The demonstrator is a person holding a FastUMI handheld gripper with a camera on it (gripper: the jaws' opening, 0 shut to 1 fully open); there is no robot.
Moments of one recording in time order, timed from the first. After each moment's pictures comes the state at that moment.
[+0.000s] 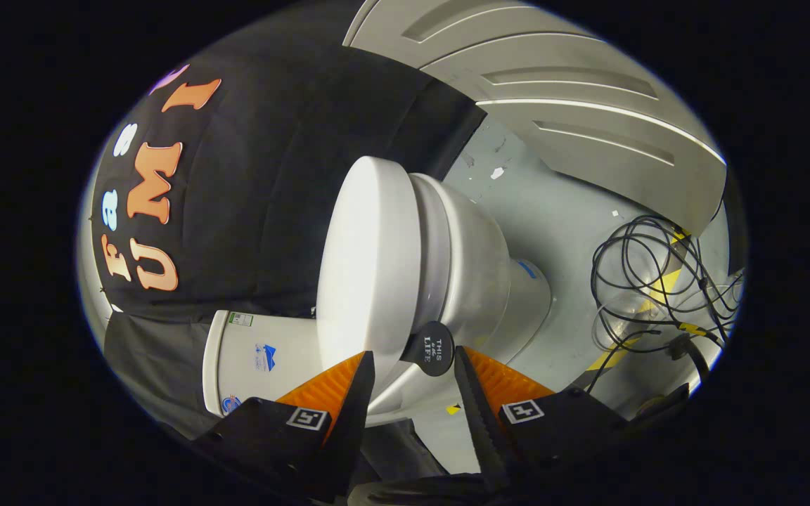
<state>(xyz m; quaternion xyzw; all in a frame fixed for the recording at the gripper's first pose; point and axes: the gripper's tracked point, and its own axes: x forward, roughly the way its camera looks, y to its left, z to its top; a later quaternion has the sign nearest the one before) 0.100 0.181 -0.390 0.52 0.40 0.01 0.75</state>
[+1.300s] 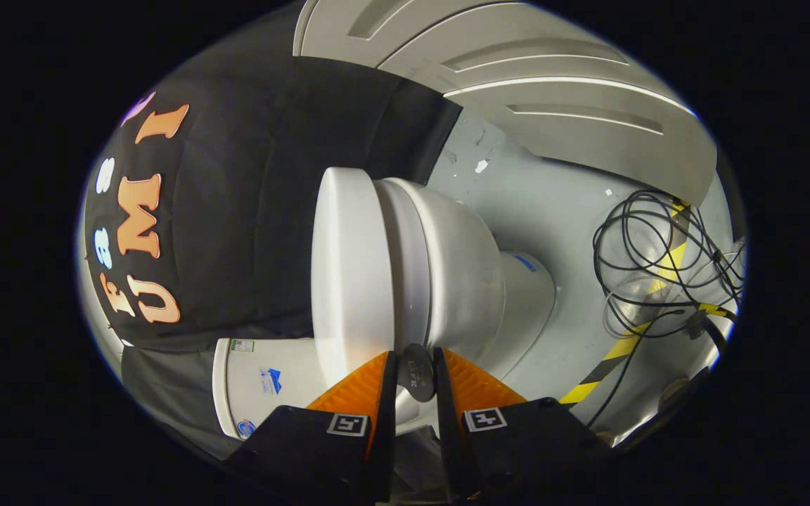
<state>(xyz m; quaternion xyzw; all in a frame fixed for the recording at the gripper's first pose) 0.118 0.180 -0.416 0.56 0.40 -0.02 0.72</state>
